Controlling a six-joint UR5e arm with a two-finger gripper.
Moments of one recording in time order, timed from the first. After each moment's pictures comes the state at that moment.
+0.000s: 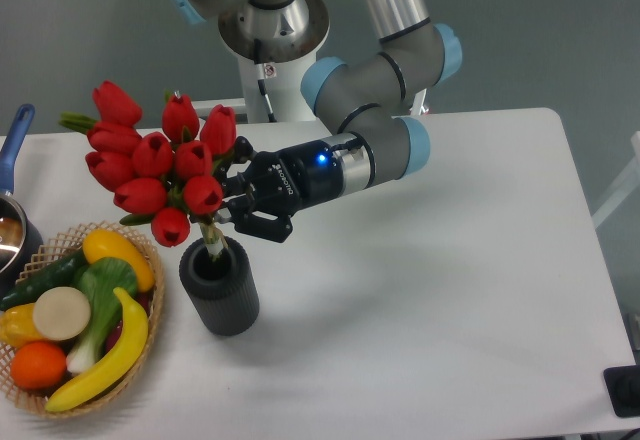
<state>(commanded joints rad) 2.55 -1.96 -1.92 -0.82 -0.35 1.39</state>
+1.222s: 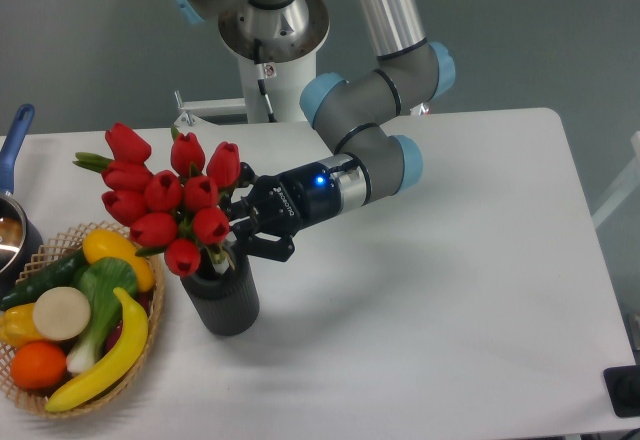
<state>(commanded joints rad) 2.55 -2.00 -1.94 -0.82 -0.27 1.46</state>
